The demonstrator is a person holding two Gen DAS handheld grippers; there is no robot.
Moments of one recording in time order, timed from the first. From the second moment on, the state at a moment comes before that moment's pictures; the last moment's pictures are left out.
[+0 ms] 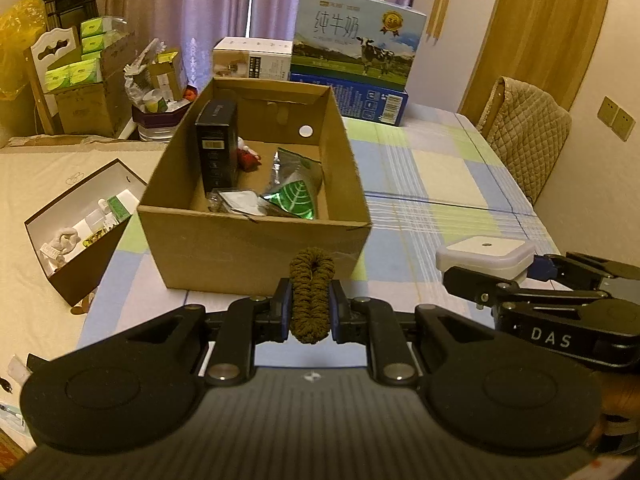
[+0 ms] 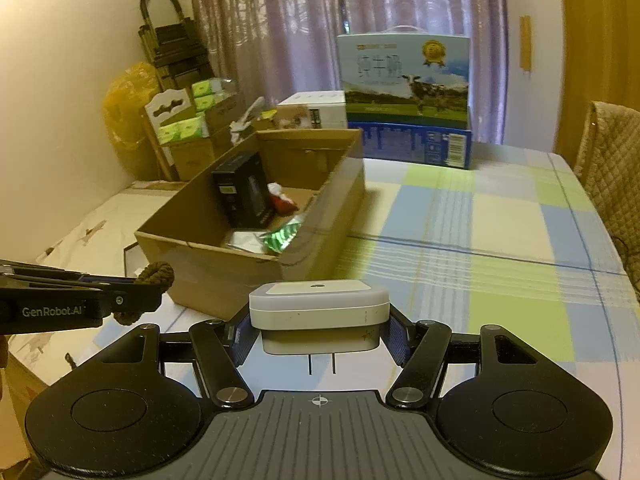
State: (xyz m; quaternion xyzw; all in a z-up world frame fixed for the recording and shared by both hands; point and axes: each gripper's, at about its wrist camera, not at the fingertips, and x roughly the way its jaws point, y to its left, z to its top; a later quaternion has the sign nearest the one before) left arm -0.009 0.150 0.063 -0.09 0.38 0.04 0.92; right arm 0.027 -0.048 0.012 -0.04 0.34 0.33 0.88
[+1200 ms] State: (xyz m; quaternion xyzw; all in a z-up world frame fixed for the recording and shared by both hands) left arm 0.047 0.222 0.082 -0.07 0.39 0.04 0.92; right arm 0.079 0.035 0.036 -0.06 0.32 0.36 0.87
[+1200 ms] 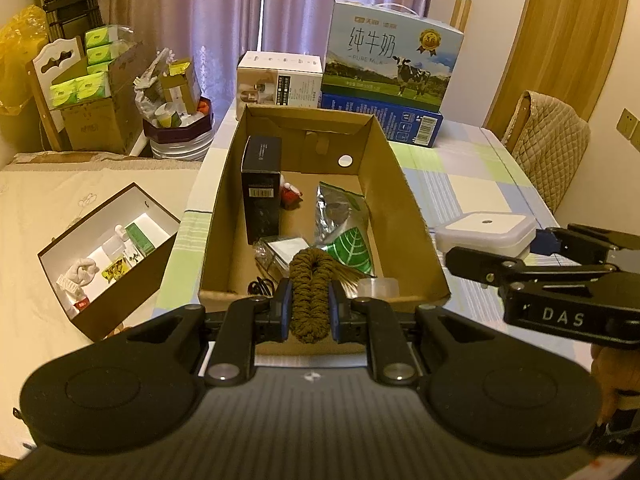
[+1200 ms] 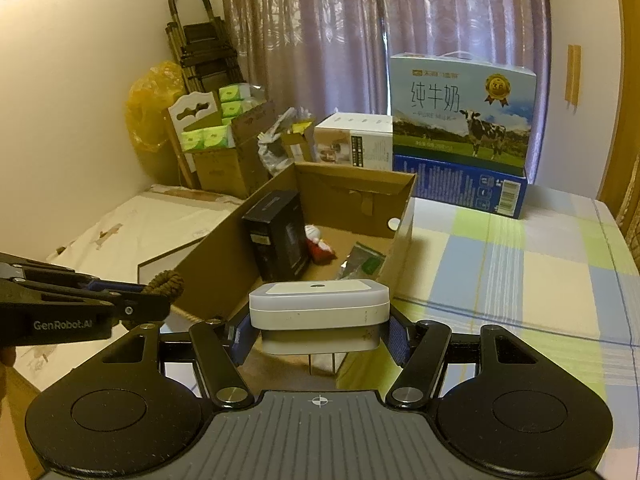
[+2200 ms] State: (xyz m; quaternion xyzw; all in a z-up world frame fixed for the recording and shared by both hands) left arm 0.112 0.256 0.058 -0.07 0.40 0.05 0.91; right arm 0.139 0.052 0.027 -0.03 0.34 0.35 0.87
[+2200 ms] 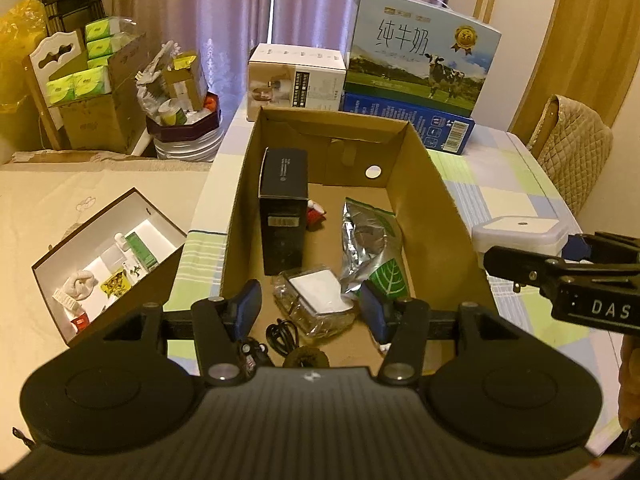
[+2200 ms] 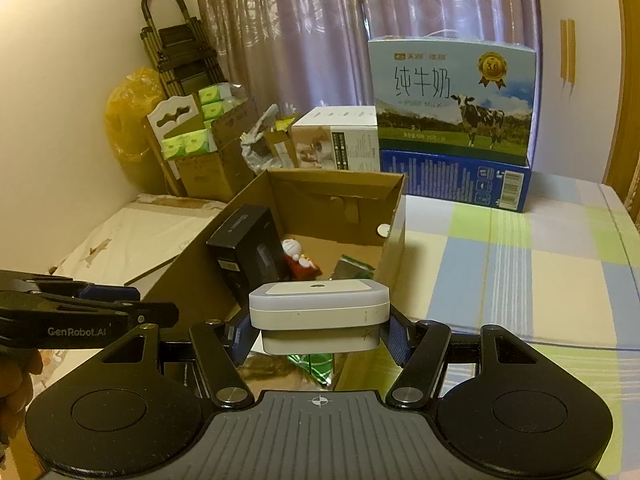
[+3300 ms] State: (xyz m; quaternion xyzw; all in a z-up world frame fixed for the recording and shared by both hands) left arm 0.077 0.248 0.053 -0.06 0.40 0.07 0.91; right arm 0.146 0.046 0.029 0.04 0.39 0.34 0.85
